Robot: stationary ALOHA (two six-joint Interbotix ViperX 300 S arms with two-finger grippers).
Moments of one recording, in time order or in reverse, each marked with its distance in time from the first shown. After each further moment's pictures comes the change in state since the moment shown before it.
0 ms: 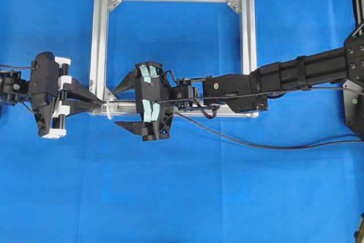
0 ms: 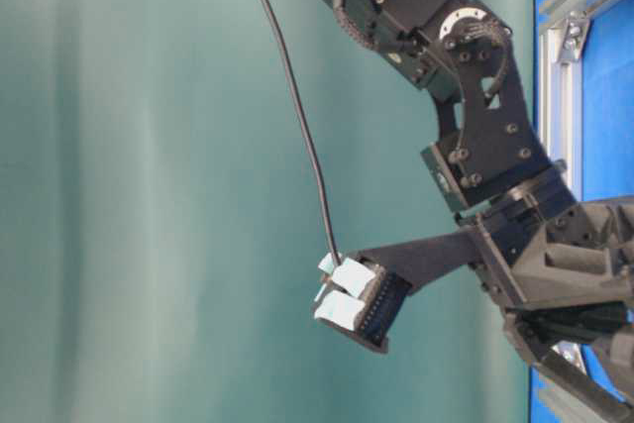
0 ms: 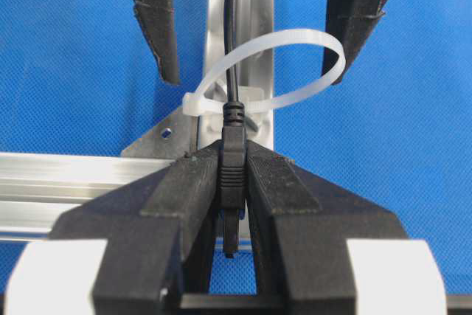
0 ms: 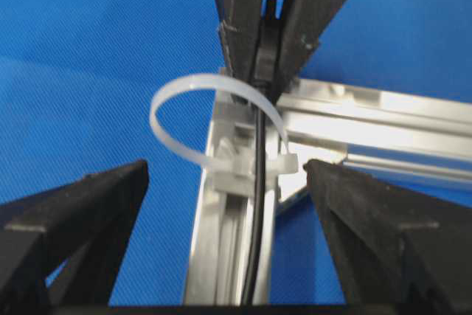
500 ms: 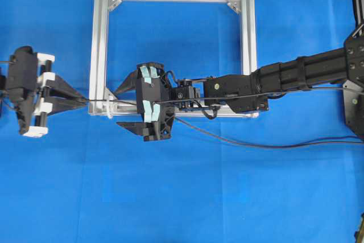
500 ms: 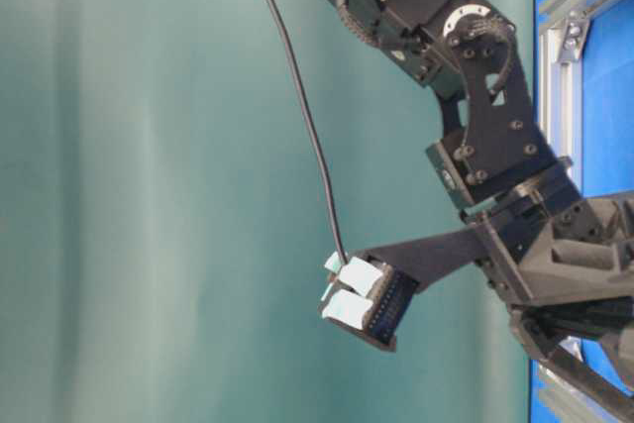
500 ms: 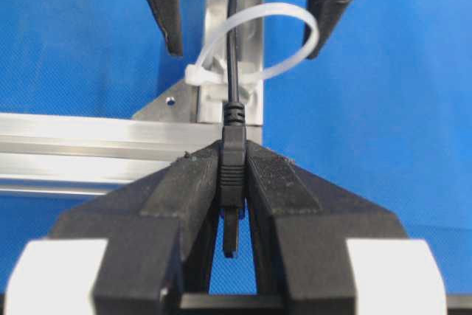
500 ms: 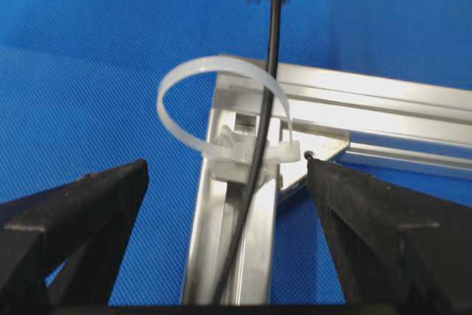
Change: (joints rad) left arm 0.000 -0.285 0.071 0.002 0.190 -0.008; right arm 0.000 0.000 0.006 0.000 0.000 0.002
